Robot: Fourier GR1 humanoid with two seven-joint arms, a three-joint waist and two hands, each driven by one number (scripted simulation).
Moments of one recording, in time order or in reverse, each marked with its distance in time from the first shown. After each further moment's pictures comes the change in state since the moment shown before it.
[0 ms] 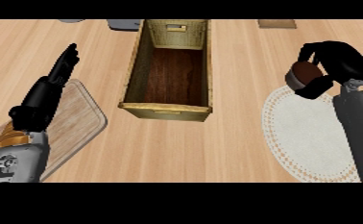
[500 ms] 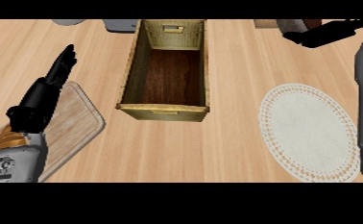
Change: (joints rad) left arm 0.010 0.002 0.008 -0.007 0.000 -0.001 0.013; right arm -0.270 0.096 -0.235 -0.128 -0.350 0.038 -0.008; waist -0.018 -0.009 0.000
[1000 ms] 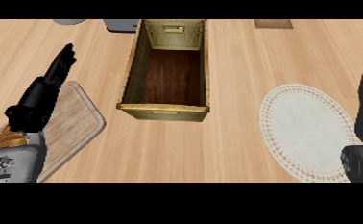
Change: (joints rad) left arm -0.005 0.001 0.007 0.000 -0.004 -0.003 0.001; right arm -0.376 0.051 -0.014 -0.041 -0.189 0.168 0.277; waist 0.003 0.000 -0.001
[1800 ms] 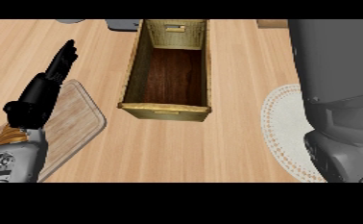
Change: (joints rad) left arm -0.024 -0.006 0.003 -0.007 0.004 -0.016 0.021; right arm -0.382 0.175 0.102 0.300 -0.033 -0.030 0.310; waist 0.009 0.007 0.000
